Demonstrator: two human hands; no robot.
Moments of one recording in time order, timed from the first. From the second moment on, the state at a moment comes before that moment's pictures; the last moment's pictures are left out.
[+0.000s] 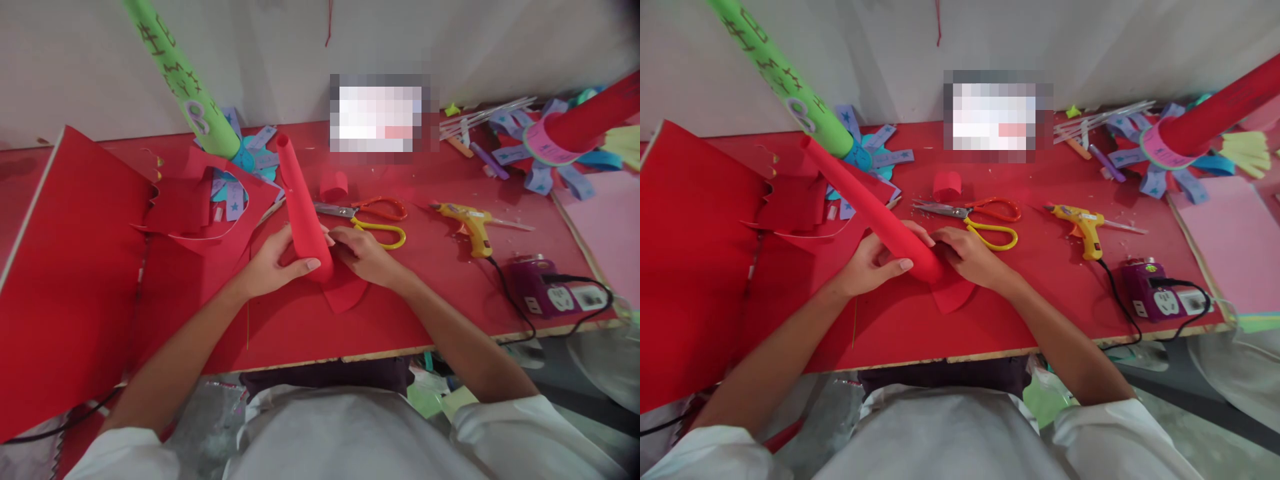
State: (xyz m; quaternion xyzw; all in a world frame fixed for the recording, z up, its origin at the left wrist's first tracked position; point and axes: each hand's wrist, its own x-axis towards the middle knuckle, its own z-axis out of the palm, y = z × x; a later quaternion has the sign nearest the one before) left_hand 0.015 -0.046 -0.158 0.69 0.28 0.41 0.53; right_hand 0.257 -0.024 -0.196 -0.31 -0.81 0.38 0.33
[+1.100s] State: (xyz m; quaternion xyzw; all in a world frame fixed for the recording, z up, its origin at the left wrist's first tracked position) left_hand 0.025 -0.051 -0.172 0.69 0.27 0.42 0.52; right_hand 0.256 -0.034 -0.187 -0.30 -0.77 0.48 0.29
